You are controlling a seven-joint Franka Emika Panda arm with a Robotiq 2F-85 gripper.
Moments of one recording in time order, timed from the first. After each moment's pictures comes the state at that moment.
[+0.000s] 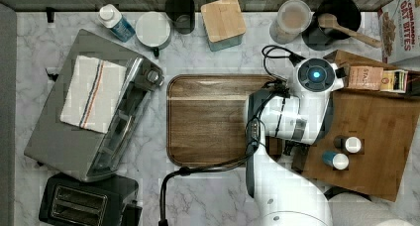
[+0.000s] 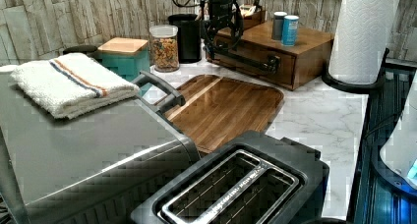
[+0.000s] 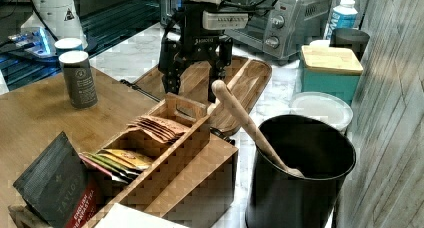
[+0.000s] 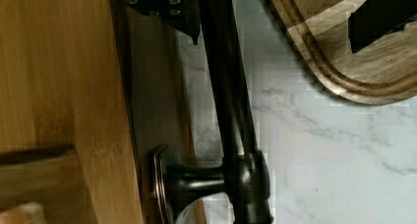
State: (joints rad) arm -0.17 0.37 -0.15 -1.99 -0.15 0.79 -0.52
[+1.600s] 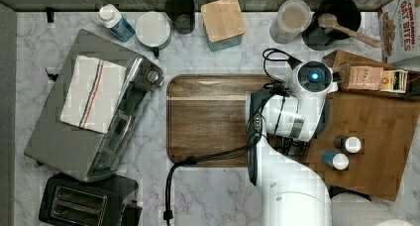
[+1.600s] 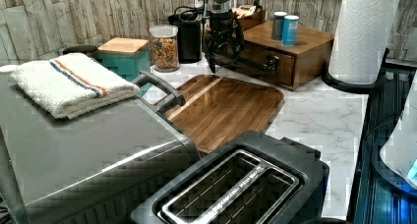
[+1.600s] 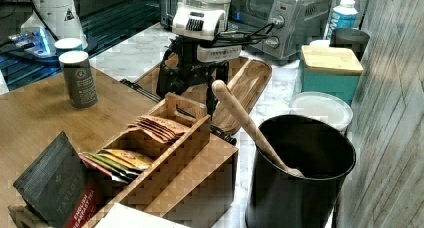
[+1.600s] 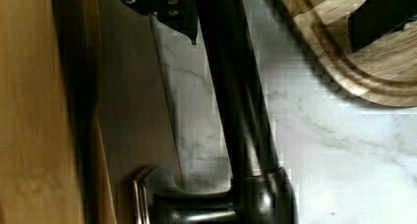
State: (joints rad) arm -0.20 0.46 -0.12 -1.97 -0.11 0.84 -0.51
